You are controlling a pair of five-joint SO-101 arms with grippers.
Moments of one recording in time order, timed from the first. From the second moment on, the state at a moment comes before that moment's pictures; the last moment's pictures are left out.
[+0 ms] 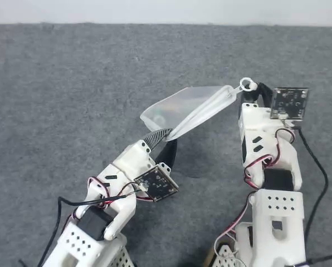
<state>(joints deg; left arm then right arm) 26.8 -87.2 84.6 35.0 -25.8 4.0 -53.8 61.5 16.7 -1.4</state>
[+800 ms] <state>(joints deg) 26.5 -87.2 84.6 35.4 -25.8 3.4 -52.7 59.1 23.0 1.5</state>
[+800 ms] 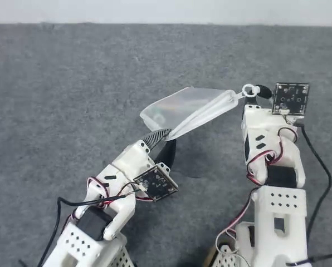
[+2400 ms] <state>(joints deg) -1.7 -86.6 80.0 31.5 13.0 -19.0 -63.2 56.9 45.5 16.9</state>
